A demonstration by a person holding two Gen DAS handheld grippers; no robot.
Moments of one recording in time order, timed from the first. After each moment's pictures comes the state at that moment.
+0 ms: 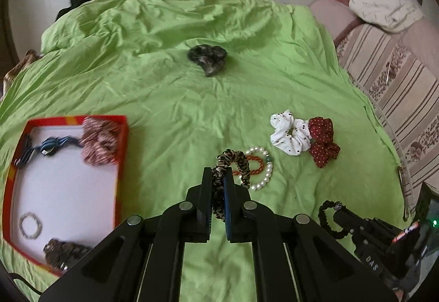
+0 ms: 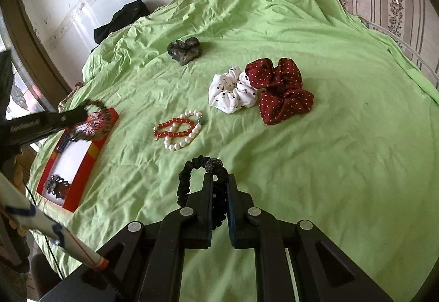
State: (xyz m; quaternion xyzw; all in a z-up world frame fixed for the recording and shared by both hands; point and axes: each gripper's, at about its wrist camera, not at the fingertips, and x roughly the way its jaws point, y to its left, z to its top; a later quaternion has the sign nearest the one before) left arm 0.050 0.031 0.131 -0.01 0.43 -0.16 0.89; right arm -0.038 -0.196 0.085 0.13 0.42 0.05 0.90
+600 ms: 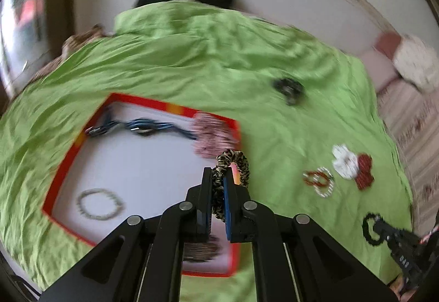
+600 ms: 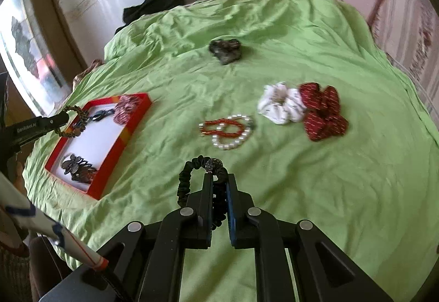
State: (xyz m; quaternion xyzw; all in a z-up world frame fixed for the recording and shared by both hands) left arm 0.021 0.203 0.137 -0.11 0.39 -0.04 0.91; right arm -0.040 -0.116 0.120 0.05 0.42 0.09 0.90
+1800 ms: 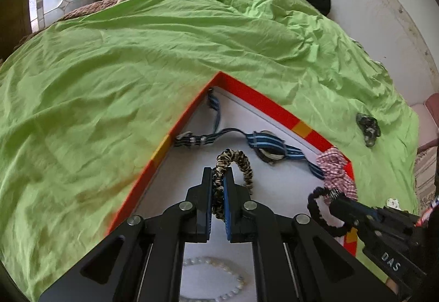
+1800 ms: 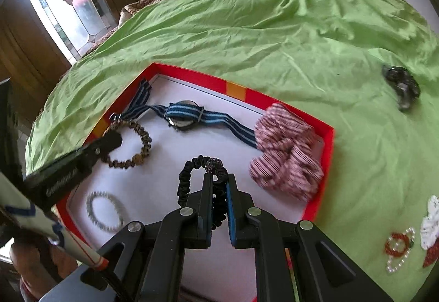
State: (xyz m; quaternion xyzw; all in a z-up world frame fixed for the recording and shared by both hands) left arm 0.103 0.361 0.050 -0.21 0.43 0.04 0.88; right arm 0.139 0.169 0.073 -0.06 0.52 0.23 0.82
